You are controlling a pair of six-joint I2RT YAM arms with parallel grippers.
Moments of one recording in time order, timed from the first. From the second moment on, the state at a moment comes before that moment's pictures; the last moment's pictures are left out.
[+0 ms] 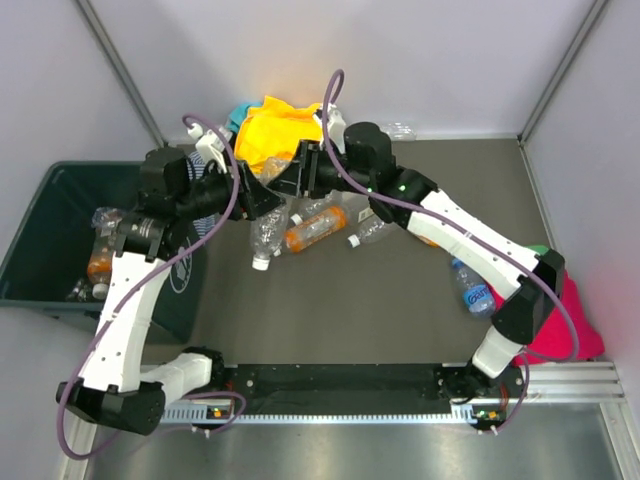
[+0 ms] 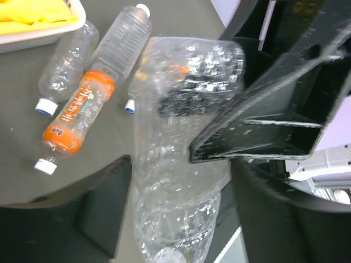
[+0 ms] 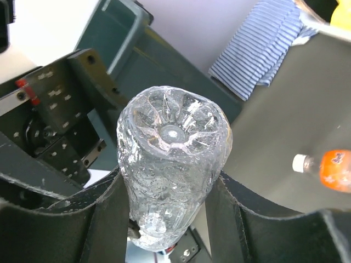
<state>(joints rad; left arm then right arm) -0.18 1.10 1.39 -0.68 0.64 -0.37 0.84 1.66 1.72 -0.25 -0.31 0.70</state>
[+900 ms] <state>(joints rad) -0.12 1.36 2.14 -1.10 -0.60 -0.29 0.49 1.41 1.39 -0.39 -0.23 0.78</state>
